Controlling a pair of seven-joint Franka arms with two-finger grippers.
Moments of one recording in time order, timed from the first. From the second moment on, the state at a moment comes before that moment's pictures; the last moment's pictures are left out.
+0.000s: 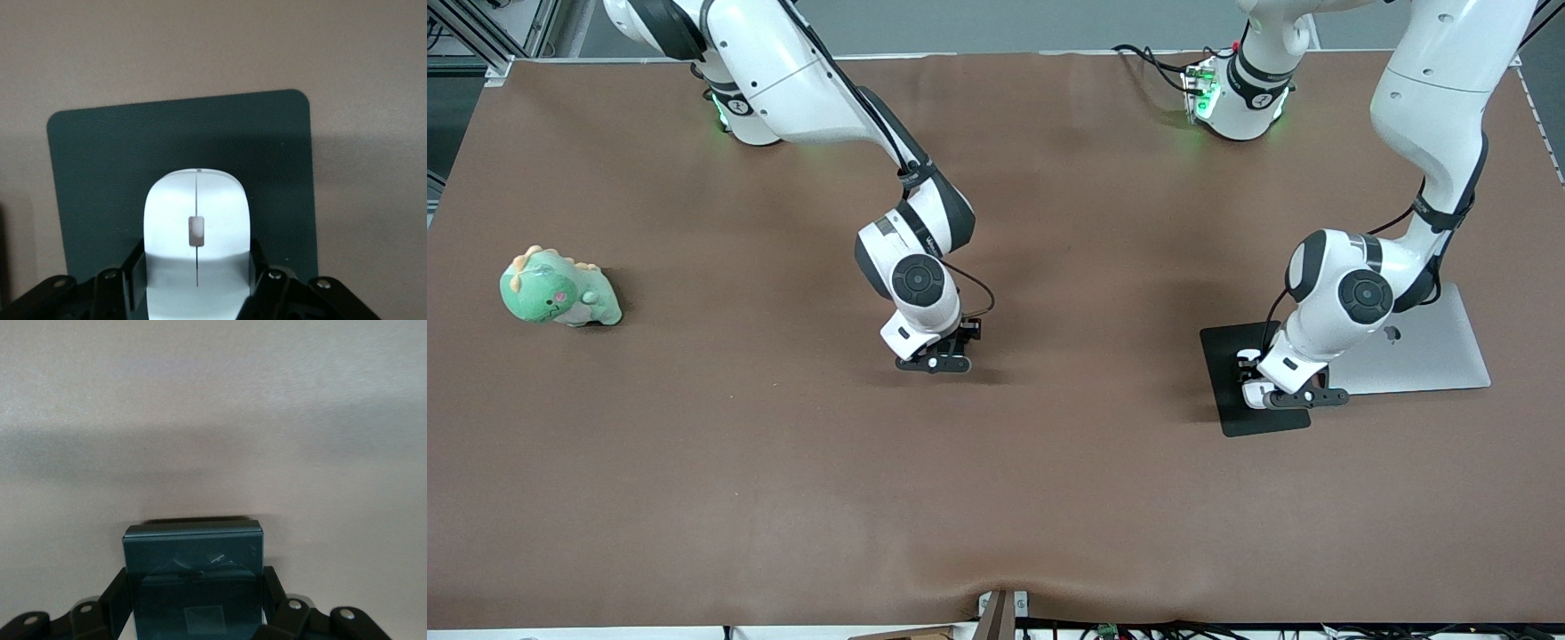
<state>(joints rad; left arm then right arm) 0.09 0.53 -0.19 -2.05 0.18 2.66 -0.25 0.70 0.75 -0.05 -1.58 0.11 2.23 0.64</state>
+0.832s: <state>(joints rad) 0.13 0.37 -0.19 -1.96 0.18 2.44 -0.26 0.49 0.55 -0.06 -1.57 0.11 1.91 0.55</state>
